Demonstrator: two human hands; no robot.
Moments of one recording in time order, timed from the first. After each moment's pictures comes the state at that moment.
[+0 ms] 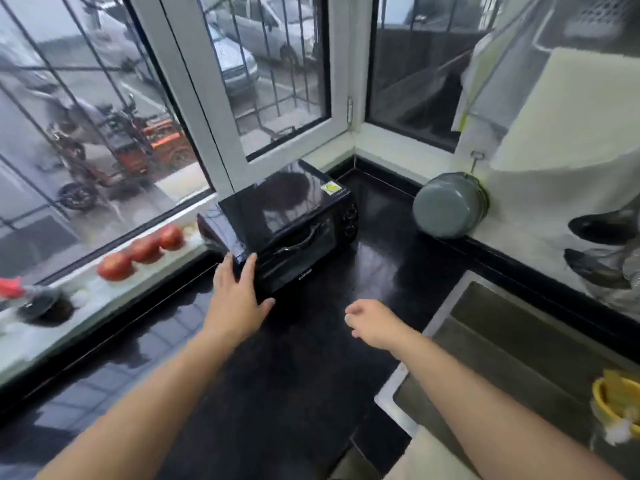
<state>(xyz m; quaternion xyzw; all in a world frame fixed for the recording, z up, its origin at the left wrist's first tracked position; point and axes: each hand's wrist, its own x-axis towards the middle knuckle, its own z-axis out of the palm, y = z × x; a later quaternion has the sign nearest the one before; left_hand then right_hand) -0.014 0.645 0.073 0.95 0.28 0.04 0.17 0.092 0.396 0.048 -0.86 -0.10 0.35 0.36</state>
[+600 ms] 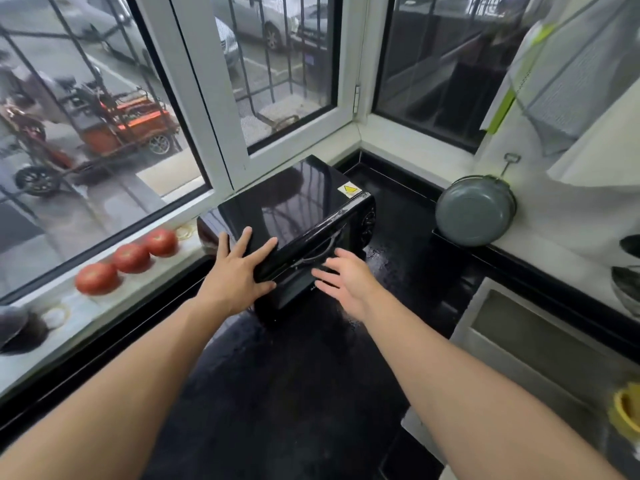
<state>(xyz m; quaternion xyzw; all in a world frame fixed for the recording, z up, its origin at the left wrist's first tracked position) 0.055 0.748 0.072 0.98 0.15 -0.06 0.13 0.148 0.535 0.068 -0.57 0.09 0.36 0.73</state>
